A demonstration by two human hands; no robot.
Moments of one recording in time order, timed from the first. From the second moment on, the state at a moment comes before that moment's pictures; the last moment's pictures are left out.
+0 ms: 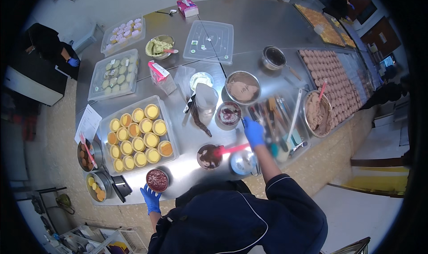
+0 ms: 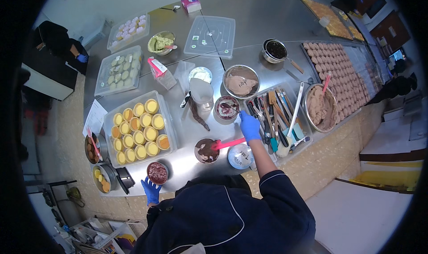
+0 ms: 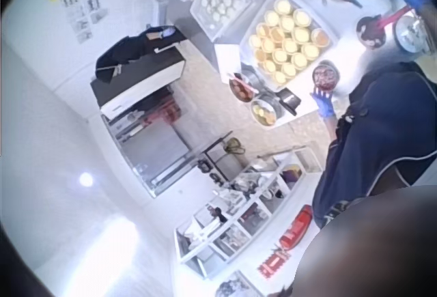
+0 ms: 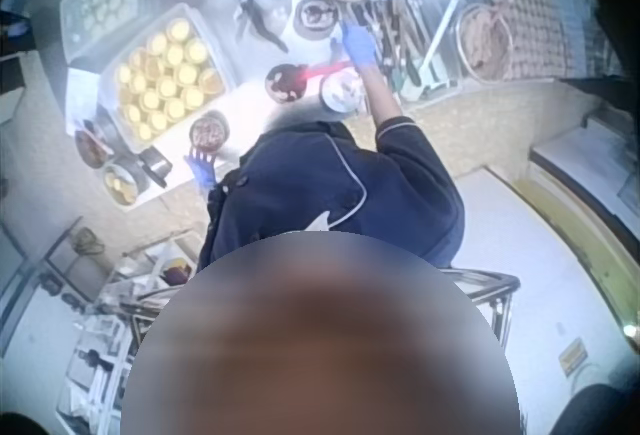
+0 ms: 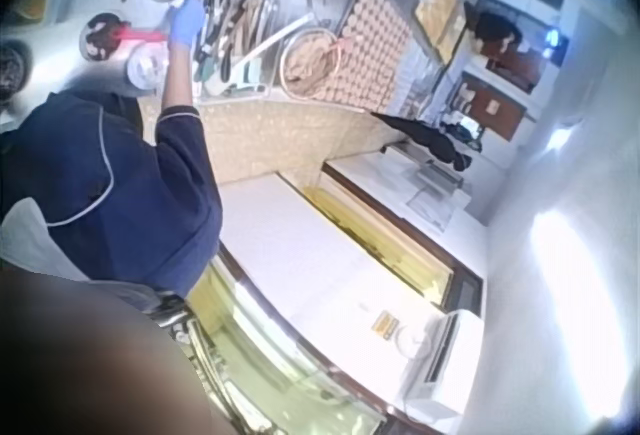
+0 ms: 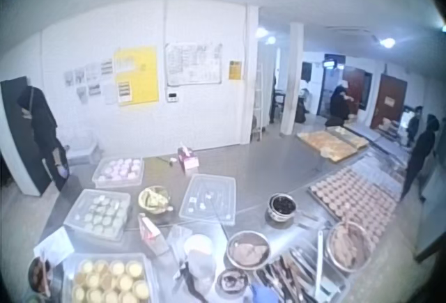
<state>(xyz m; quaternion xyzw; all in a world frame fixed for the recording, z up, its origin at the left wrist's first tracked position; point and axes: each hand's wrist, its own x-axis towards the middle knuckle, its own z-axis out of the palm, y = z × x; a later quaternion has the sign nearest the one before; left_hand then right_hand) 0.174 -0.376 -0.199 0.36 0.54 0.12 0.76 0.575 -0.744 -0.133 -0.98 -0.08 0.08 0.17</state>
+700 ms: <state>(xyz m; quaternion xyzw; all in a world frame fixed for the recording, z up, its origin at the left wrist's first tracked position) 0.163 -0.390 -0.235 0.41 0.54 0.10 0.73 0.563 -0.775 -0.159 -0.98 -0.18 0.00 0.09</state>
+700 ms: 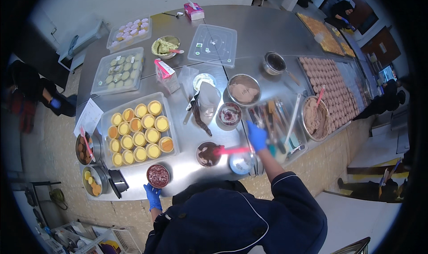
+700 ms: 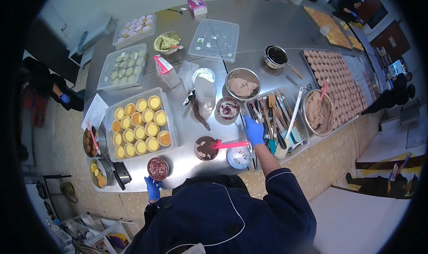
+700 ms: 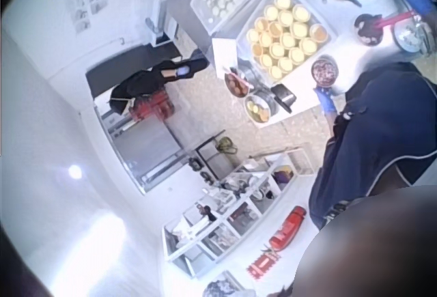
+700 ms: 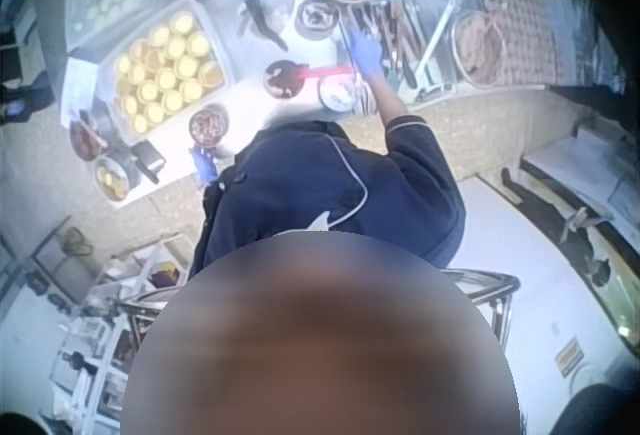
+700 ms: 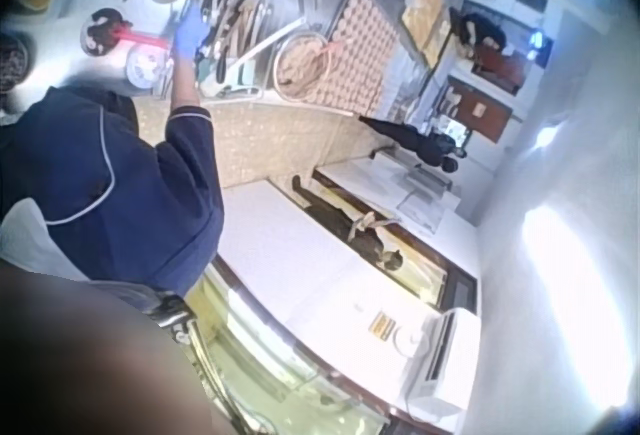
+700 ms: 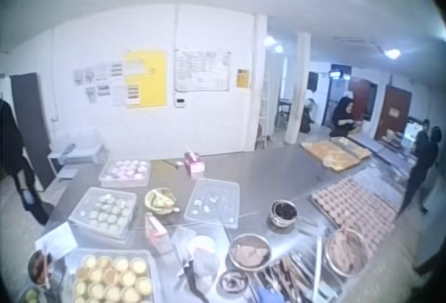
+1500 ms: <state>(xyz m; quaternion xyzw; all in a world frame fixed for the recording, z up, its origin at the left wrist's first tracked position) 0.173 -0.405 -0.259 0.38 0.59 0.17 0.69 0.545 -0.808 -0.190 -0.97 -0.16 -0.04 0.17</state>
